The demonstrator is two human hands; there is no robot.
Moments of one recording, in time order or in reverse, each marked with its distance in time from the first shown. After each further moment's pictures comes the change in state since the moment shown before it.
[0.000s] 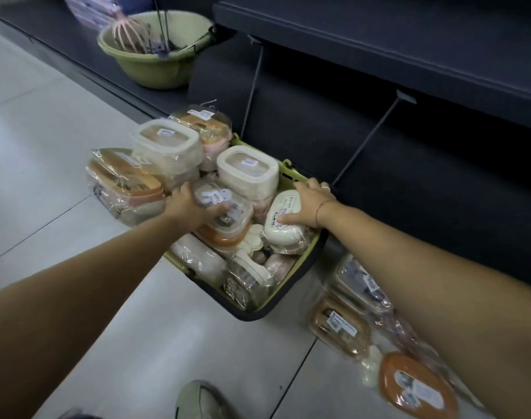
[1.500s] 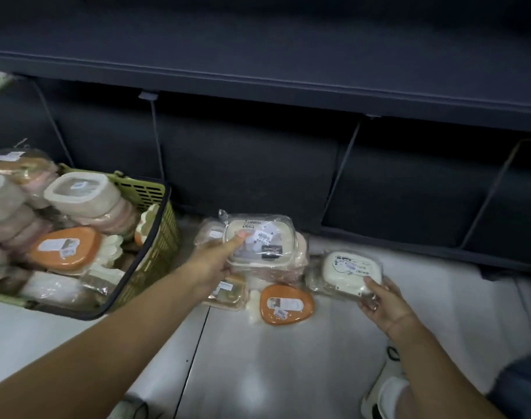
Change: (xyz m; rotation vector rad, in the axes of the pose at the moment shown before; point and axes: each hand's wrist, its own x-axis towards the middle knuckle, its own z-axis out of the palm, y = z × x) left_hand -0.218 0.175 0.192 -0.695 -0.667 0.020; right_hand -0.360 0.313 0.161 2.067 0.574 0.904
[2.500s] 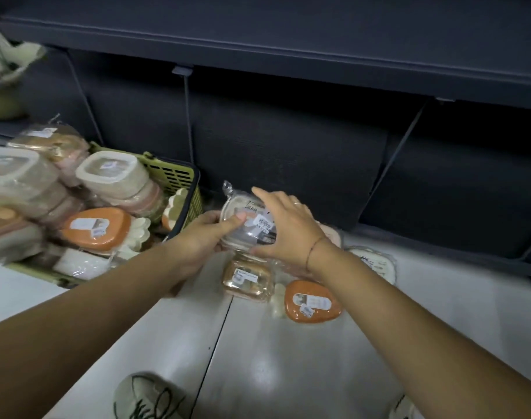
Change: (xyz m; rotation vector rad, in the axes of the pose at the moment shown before) left_hand 0.006 0.022 -0.062 0.179 -0.015 0.128; right_hand -0.075 -0.005 0.239 -1.586 -0.620 -1.067
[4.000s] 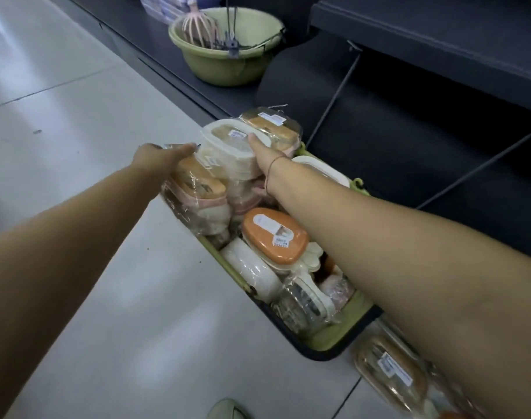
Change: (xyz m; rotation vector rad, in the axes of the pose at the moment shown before) left_hand -0.030 -0.045 -0.419 -0.077 1.027 -0.112; right_hand 0.310 -0.317 0.163 0.958 -0.279 0.530
